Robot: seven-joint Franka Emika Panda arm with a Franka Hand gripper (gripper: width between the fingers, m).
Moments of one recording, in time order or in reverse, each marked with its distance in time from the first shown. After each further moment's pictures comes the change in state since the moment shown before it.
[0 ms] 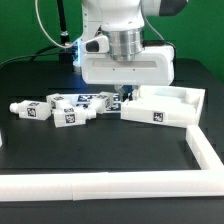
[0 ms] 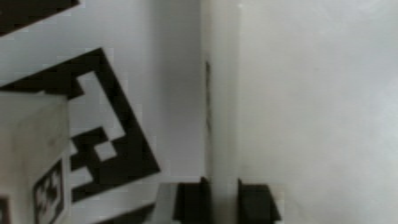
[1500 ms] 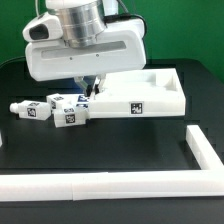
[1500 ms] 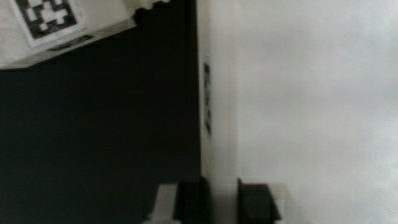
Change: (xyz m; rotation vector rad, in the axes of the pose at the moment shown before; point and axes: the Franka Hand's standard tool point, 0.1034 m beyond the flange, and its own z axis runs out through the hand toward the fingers) arm 0.127 0.023 -0.064 0.012 -0.081 -0.267
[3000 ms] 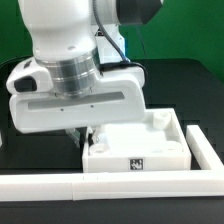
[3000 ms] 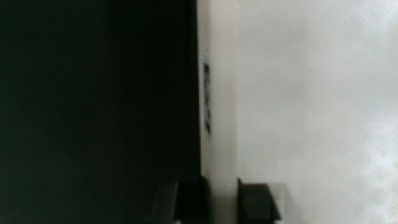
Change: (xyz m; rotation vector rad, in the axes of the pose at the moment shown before) arm 0.110 0.005 0.042 -0.020 0.006 -0.061
